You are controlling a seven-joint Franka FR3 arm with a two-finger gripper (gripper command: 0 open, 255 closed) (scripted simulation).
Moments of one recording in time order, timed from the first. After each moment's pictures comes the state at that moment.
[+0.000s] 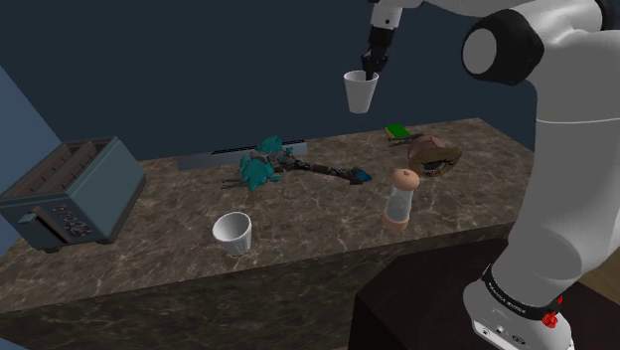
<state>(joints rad) -0.16 0.42 -0.27 -1.21 0.30 1.56 -0.47</state>
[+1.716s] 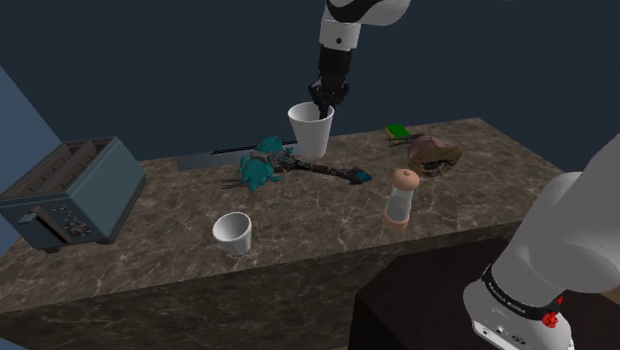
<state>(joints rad) 0.18 -0.13 -0.03 -1.92 0.19 1.84 0.05</state>
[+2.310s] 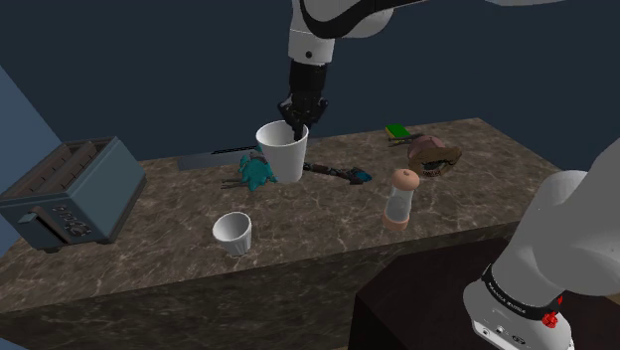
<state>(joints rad) 0.27 -0.17 0.10 -1.97 0.20 1.89 0.26</state>
